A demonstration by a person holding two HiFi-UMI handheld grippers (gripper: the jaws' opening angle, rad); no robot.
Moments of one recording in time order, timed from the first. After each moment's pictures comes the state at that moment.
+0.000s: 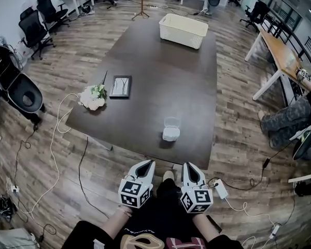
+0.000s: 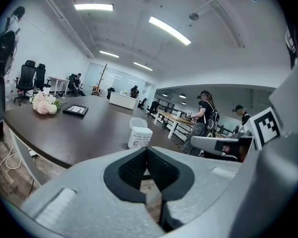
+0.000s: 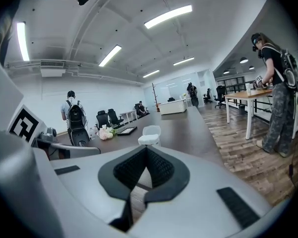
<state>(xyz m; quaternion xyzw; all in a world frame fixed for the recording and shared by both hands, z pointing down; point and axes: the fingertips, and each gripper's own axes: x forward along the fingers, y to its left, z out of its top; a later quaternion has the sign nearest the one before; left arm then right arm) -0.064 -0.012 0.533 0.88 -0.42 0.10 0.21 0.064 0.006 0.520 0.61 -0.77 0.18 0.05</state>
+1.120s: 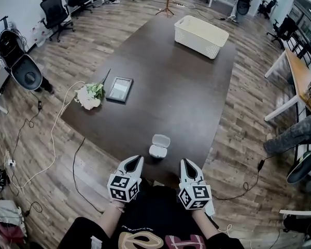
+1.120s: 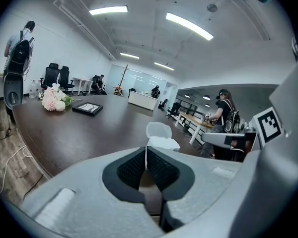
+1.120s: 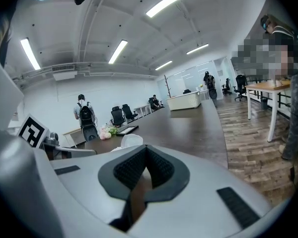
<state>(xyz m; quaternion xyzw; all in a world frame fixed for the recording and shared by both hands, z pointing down) -0.040 -0.105 0.555 0.80 -0.53 0.10 0.24 0.125 -0.115 0.531 0.52 -0.83 0.20 0.07</state>
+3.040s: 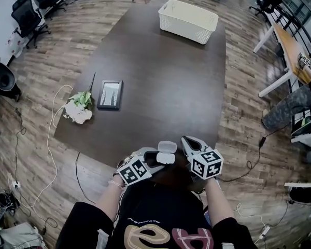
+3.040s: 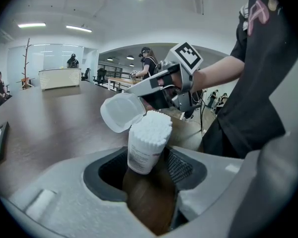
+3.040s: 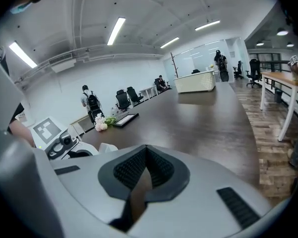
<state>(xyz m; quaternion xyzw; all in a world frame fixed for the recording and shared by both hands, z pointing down) 0.025 -0.139 0.611 0.94 -0.10 0.31 0.11 0.096 -0.226 0.561 0.45 -0.84 0.27 0.16</state>
